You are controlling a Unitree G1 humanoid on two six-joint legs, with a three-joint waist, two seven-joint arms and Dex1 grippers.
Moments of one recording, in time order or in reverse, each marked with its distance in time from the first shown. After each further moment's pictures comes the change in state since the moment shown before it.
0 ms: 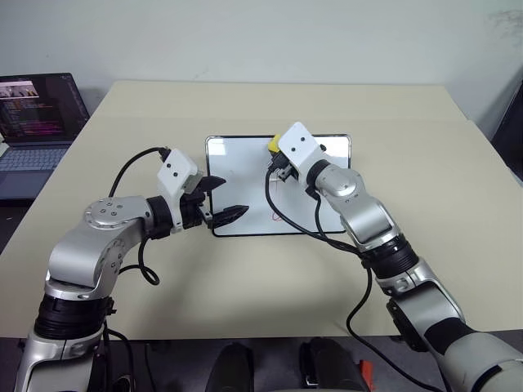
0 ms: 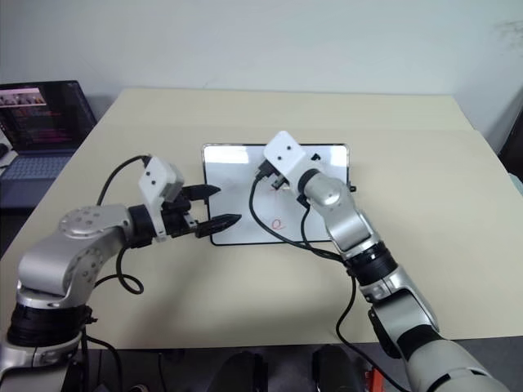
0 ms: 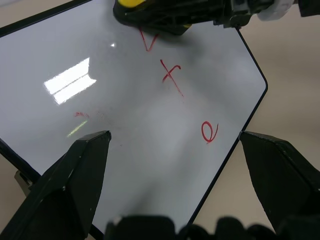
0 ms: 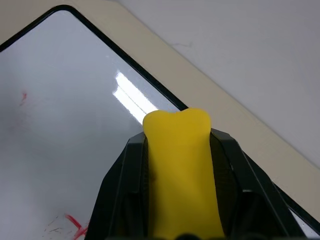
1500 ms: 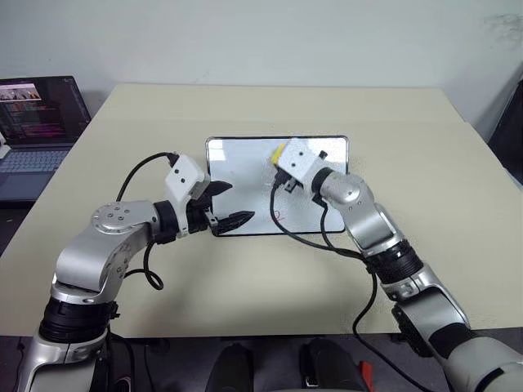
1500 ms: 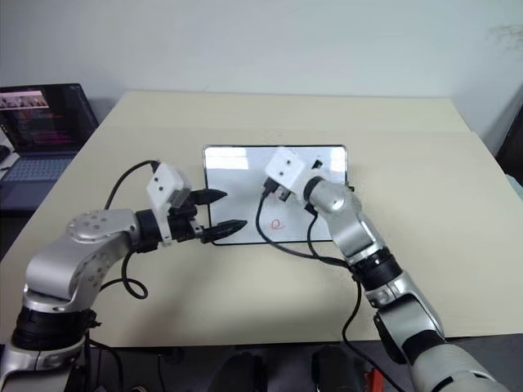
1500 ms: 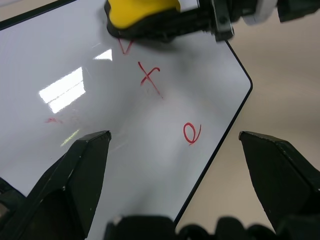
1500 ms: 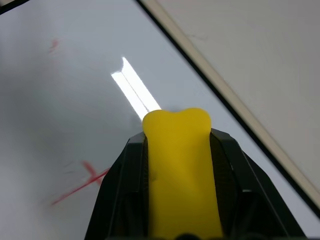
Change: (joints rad) left arm 0.017 -0.010 -0.035 -0.020 0.001 -0.013 -0.004; right arm 0.064 -0.060 0.057 -0.028 -0.162 -0.043 0.160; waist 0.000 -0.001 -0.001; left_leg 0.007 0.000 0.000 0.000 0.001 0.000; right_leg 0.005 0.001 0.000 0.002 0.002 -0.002
